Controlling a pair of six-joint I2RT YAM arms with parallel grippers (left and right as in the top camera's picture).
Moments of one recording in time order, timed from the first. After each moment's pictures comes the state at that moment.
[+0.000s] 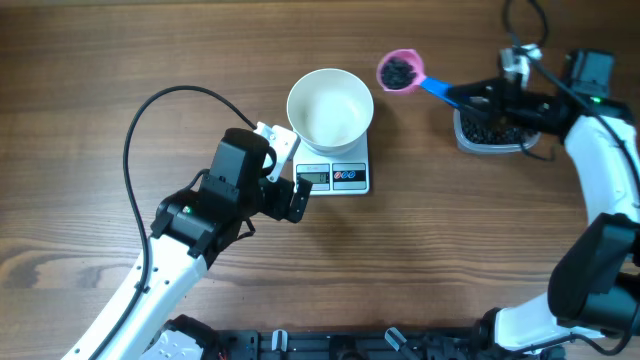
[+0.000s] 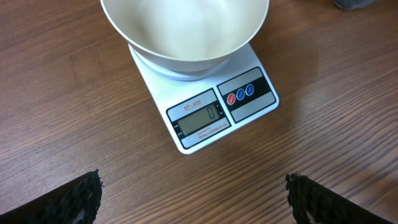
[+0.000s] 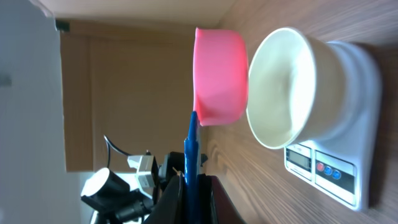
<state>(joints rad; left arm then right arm) -0.47 1.15 0.91 -0.65 0.08 -0.04 -0.22 1.72 1.26 -0.59 -1.38 0.39</state>
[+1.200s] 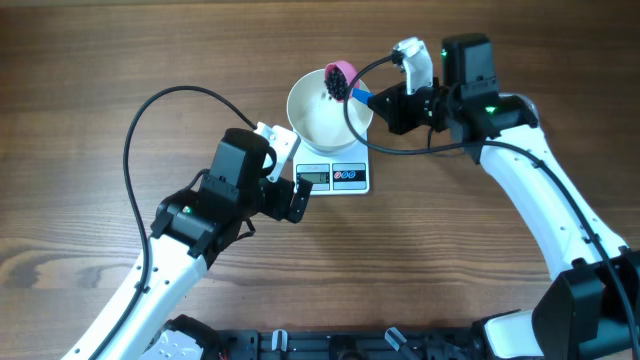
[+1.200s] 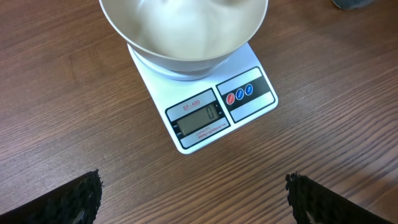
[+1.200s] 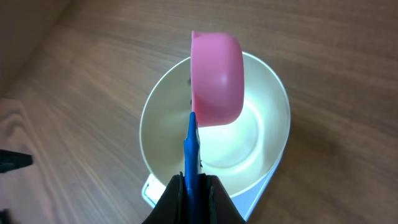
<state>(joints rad) -0.47 1.15 0.91 -0.65 0.08 -0.04 0.25 1.60 1.27 -0.47 -0.53 0.00</state>
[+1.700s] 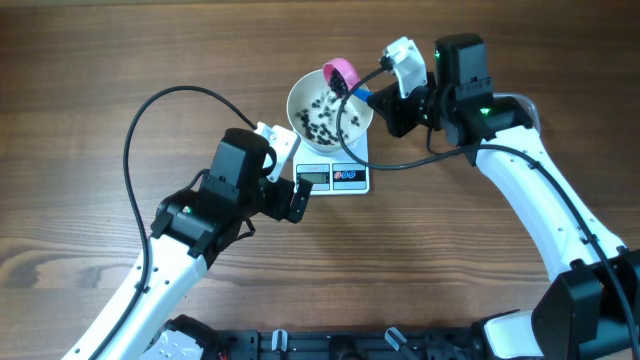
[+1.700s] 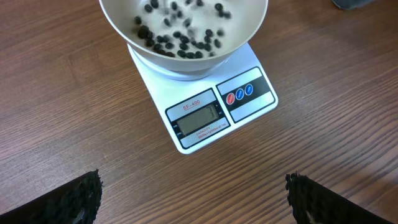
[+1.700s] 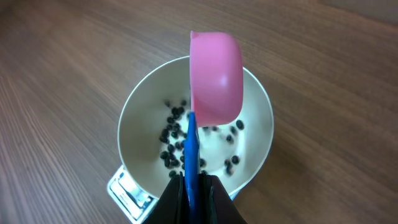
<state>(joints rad) -0.47 1.15 0.91 -0.65 0.08 -0.04 0.27 1.60 1.27 -0.46 -0.47 -0.19</state>
